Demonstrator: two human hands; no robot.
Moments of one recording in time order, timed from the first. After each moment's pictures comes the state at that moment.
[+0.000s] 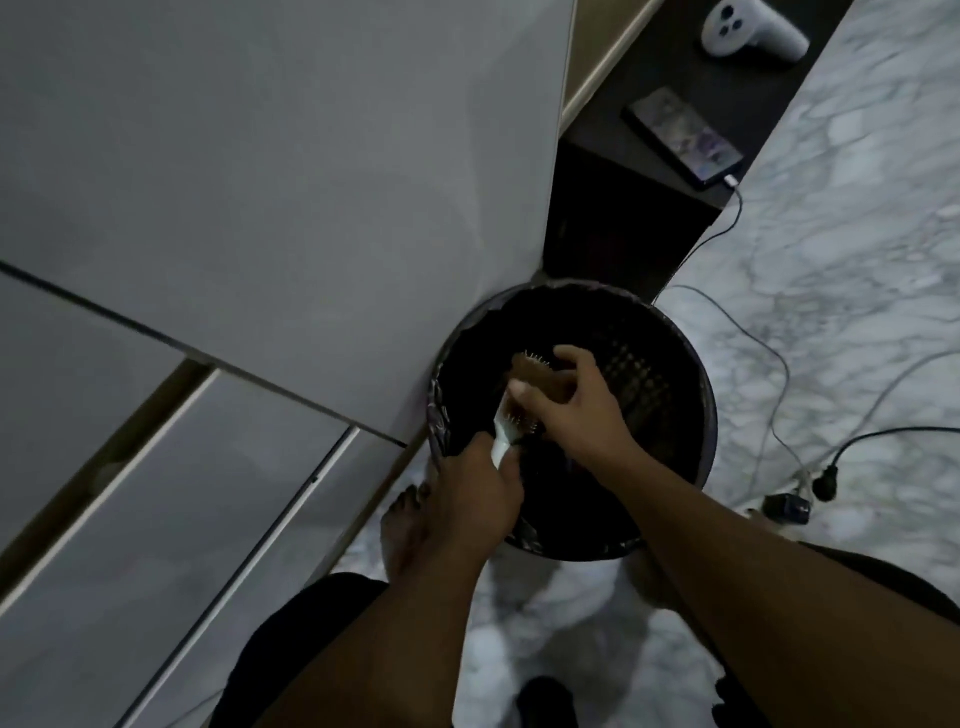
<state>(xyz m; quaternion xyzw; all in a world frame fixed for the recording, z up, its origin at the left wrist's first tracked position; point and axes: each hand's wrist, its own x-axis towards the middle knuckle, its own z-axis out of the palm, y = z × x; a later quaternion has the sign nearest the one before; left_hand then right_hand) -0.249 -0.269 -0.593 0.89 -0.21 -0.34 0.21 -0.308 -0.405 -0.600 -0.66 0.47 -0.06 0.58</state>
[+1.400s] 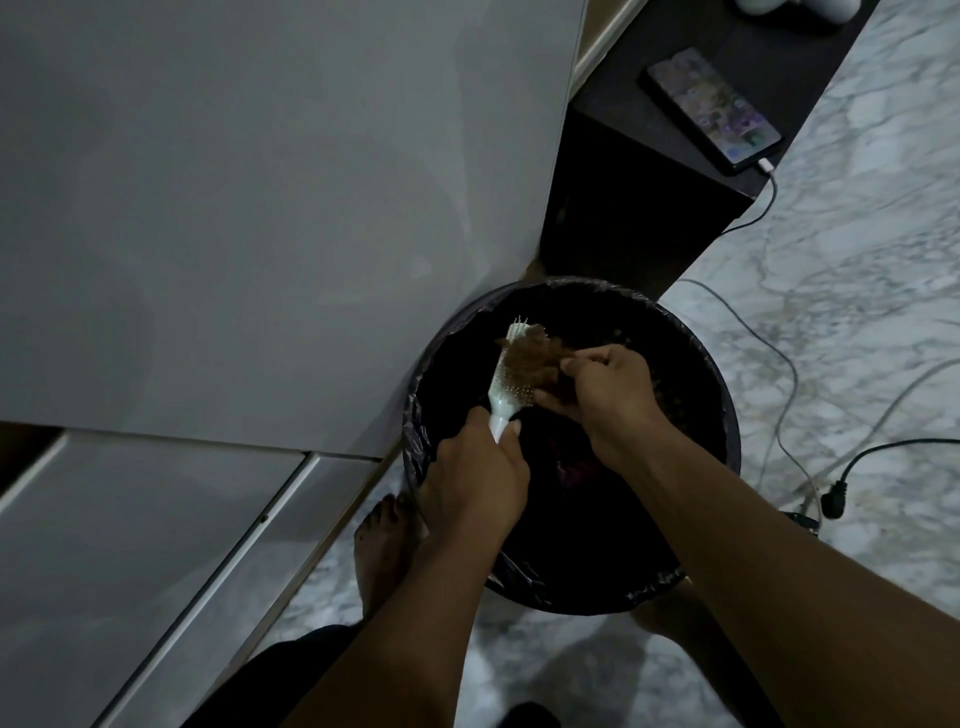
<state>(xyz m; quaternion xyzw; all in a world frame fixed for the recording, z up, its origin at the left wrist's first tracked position) -0.230 -0.318 -0.607 0.91 -0.18 -0.32 0.19 -0.268 -0.451 -0.604 -0.39 0.59 -0.13 0.69</state>
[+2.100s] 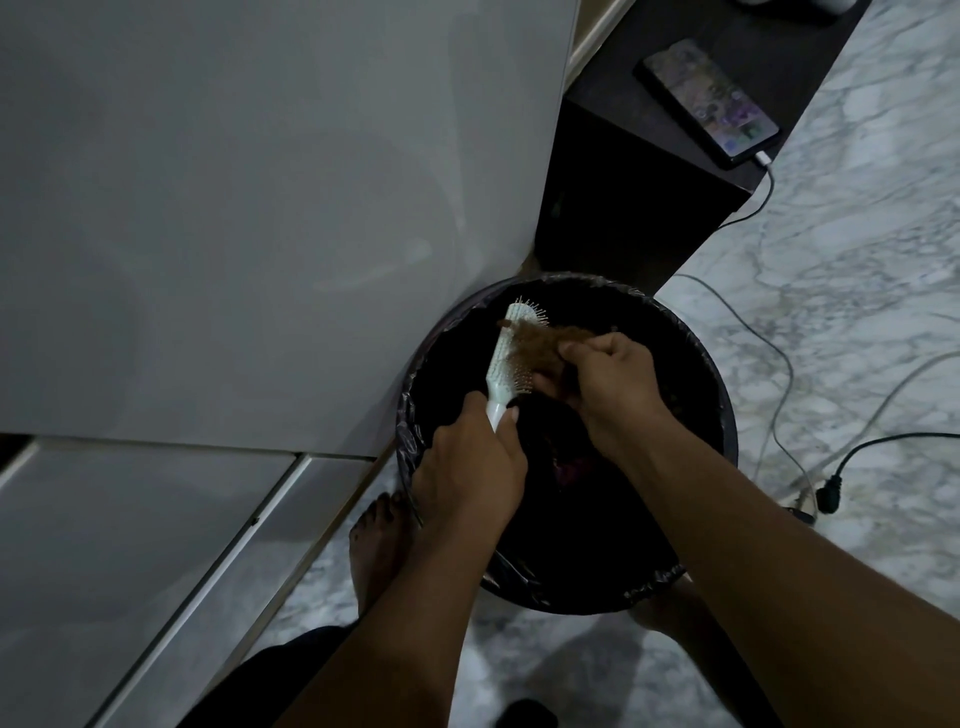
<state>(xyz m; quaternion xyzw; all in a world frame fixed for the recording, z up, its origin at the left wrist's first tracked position) -0.227 -0.325 -0.597 0.92 -0.21 -0.29 0.16 -0.271 -0.460 -0.611 -0.36 0.59 -0.16 0.70</state>
